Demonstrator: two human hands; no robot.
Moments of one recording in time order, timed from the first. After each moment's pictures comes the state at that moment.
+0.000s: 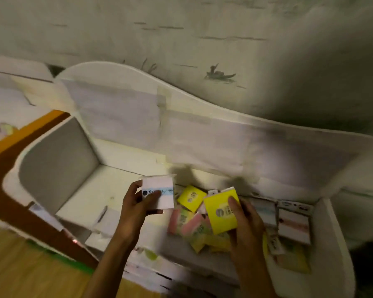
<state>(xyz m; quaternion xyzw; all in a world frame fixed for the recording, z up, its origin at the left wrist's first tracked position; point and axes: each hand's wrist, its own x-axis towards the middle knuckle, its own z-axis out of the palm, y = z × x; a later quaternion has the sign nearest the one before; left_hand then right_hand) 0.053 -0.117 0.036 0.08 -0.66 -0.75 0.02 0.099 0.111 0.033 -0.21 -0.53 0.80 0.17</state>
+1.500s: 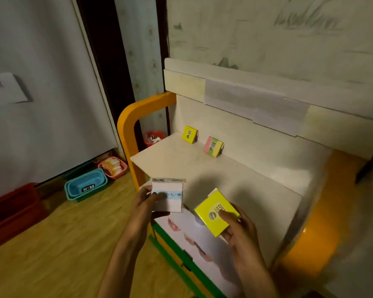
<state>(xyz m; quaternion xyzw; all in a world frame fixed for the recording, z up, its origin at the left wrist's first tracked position) 0.047 -0.835 0.038 0.26 -0.60 -0.74 0.16 0.005 -0.615 0.020 -0.05 -0.54 0.83 -0.14</state>
